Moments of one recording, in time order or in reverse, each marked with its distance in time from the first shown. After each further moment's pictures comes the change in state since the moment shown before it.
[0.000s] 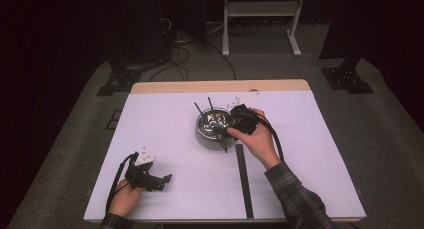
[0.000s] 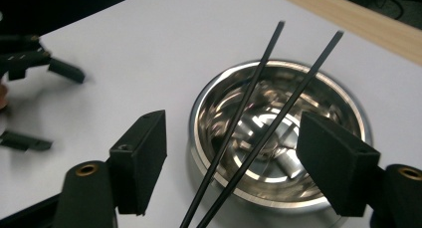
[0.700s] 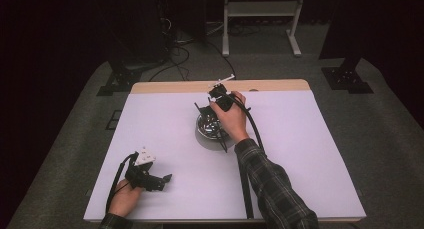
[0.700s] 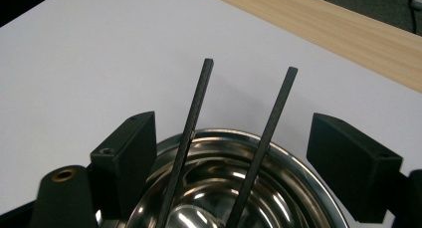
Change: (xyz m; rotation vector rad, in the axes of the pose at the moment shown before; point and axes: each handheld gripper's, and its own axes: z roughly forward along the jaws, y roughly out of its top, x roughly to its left) left arm 0.000 0.000 0.000 -0.003 0.000 -0.001; right arm -0.036 0.050 0.088 0.087 -0.169 0.147
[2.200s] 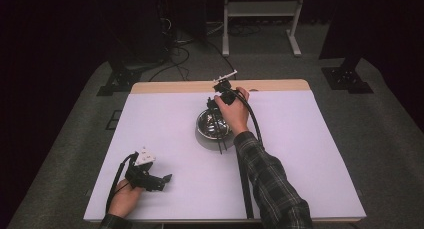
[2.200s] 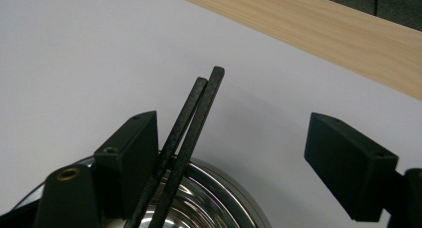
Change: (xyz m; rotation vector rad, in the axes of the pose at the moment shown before) left arm 0.000 0.000 0.000 0.000 0.000 0.001; right arm -0.035 0.006 0.019 0.056 -0.106 0.078
